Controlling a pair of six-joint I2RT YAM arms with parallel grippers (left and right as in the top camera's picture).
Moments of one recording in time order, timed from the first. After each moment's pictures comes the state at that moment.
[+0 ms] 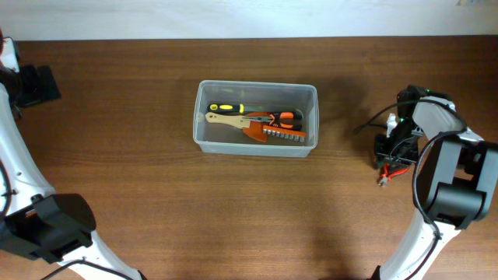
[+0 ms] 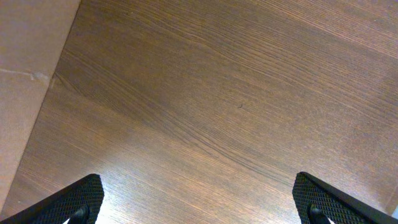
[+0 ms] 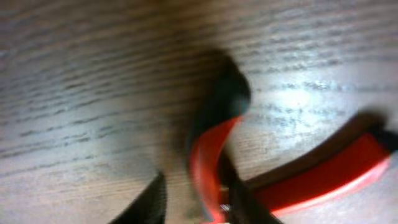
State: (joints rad) left arm 0.47 2.02 2.35 -1.45 -0.08 0.08; right arm -0.26 2.15 1.51 -1.15 0.00 0.01
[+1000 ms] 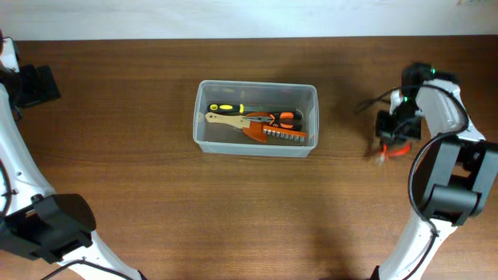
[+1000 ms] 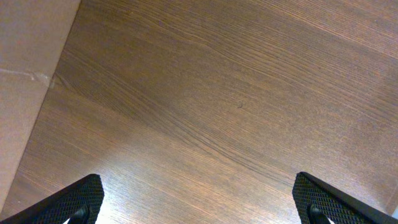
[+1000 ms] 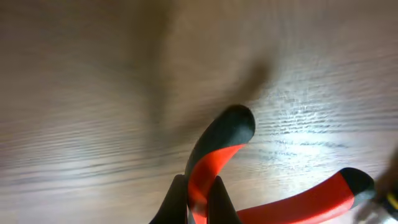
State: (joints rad) left arm 0.47 2.02 2.35 -1.45 -0.08 0.08; right arm -0.21 2.16 1.78 -1.24 -0.03 0.02
